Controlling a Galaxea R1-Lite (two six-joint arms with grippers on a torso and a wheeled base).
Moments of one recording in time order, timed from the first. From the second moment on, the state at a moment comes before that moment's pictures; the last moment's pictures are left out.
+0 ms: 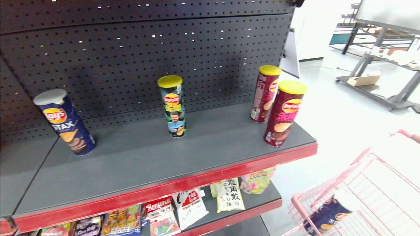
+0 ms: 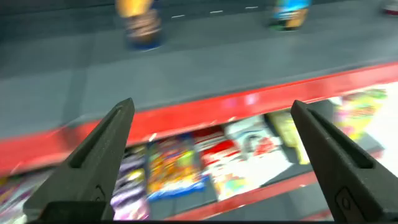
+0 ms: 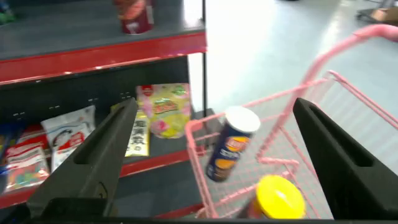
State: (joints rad) left arm 0.00 0.00 0.00 0.01 0.00 0.00; right arm 0.00 0.00 0.00 0.00 0.01 -0.01
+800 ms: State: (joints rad) left arm 0.00 0.00 0.00 0.01 0.00 0.00; right arm 0.00 0.00 0.00 0.00 0.01 0.00
